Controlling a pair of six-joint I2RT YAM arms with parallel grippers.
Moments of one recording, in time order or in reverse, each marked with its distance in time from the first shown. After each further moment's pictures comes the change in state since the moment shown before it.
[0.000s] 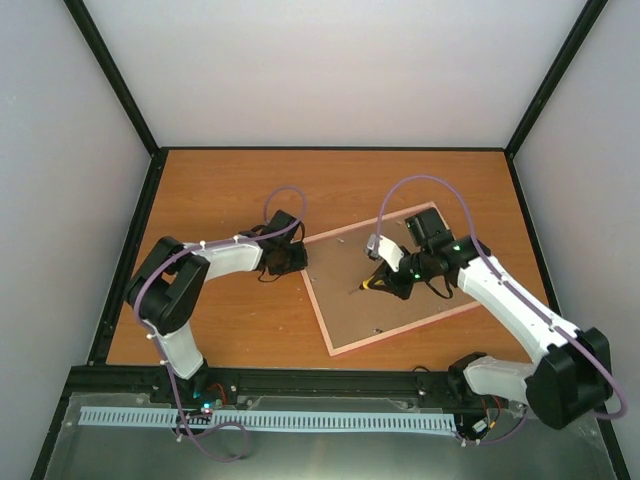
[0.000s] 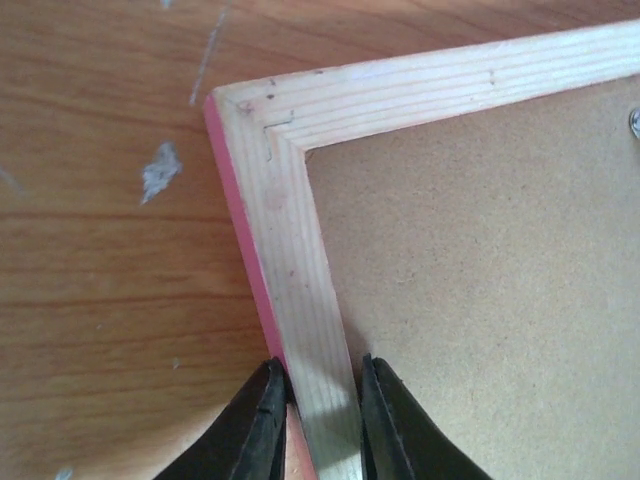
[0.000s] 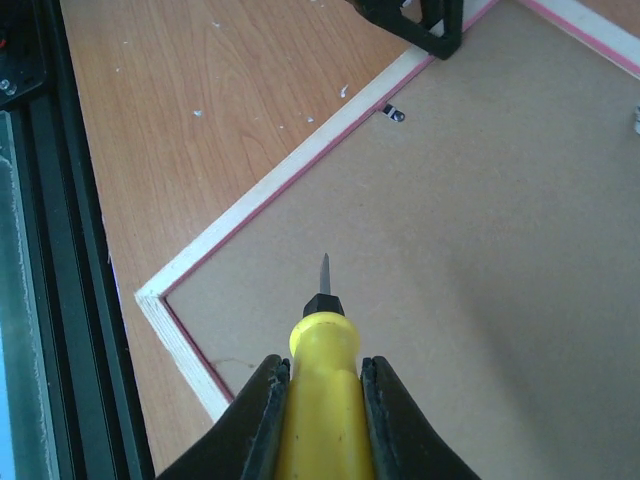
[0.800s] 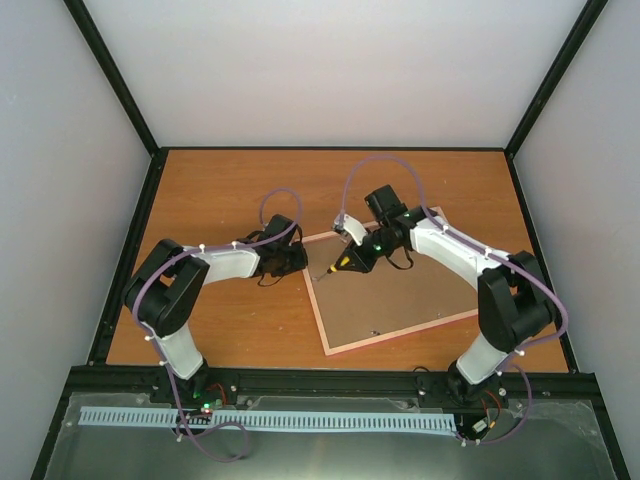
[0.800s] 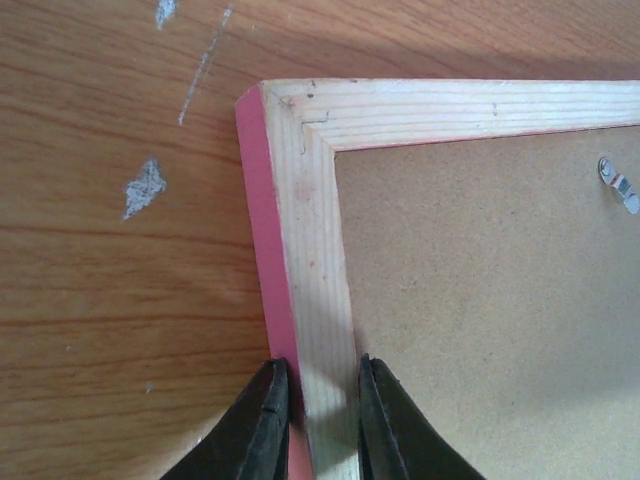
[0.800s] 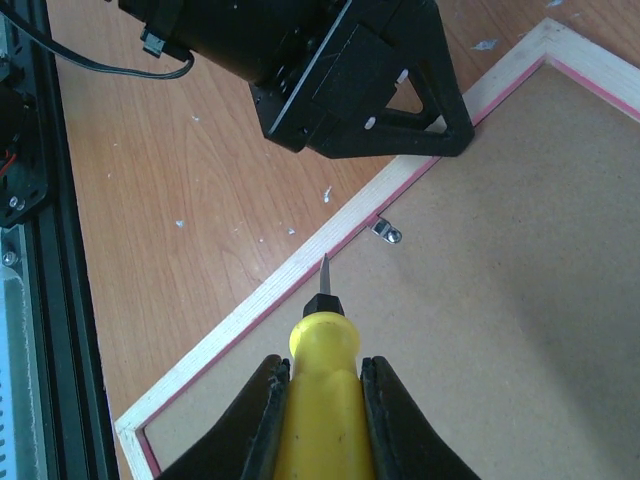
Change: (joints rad) left arm 0.000 -0.018 -0.079 0.169 0.018 -0.056; right arm 0.067 0.467 0.247 0.148 -0.100 0.162
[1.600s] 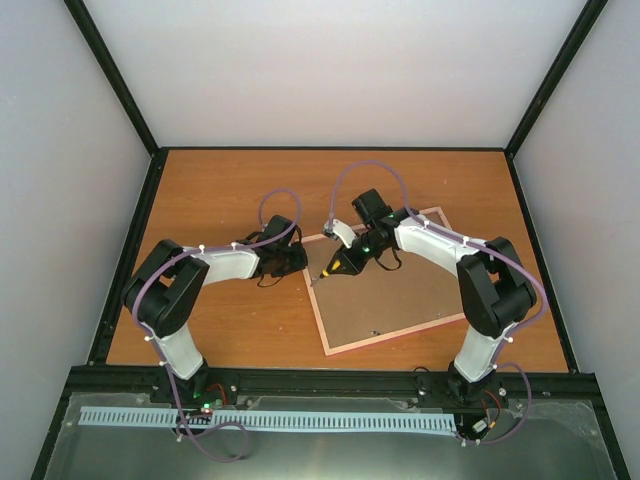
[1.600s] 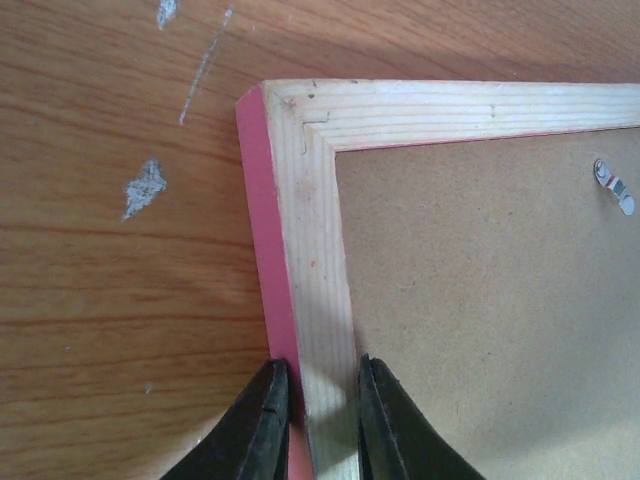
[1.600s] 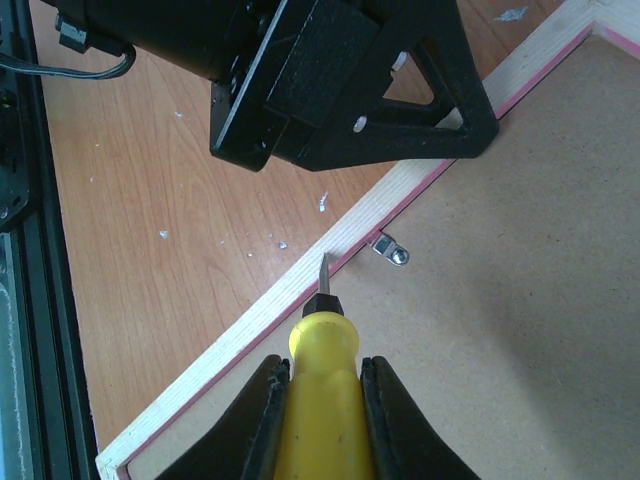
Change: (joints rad) left arm 0.000 -0.004 -0.014 0.025 0.004 -0.008; right arm 0.041 0.137 0.041 0.046 -0.008 0.043
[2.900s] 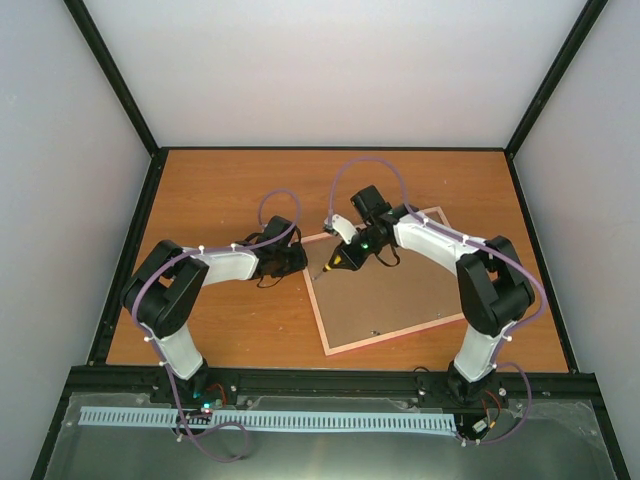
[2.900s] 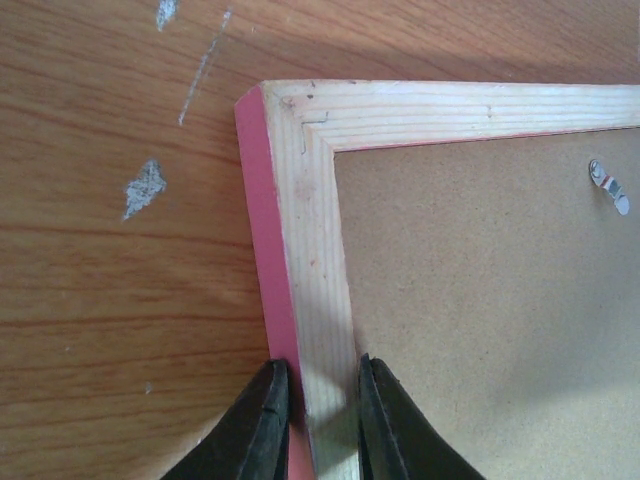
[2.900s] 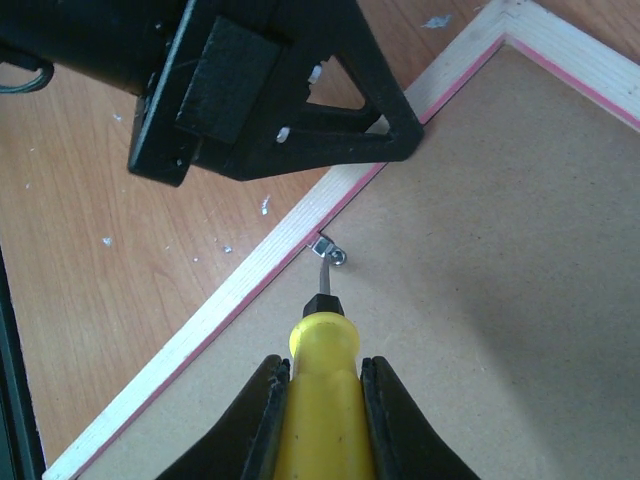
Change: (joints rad) left arm 0.000 -0.006 -0.015 0.021 0.000 0.000; right arm 0.001 0.005 0.032 -0.008 0.093 0.000
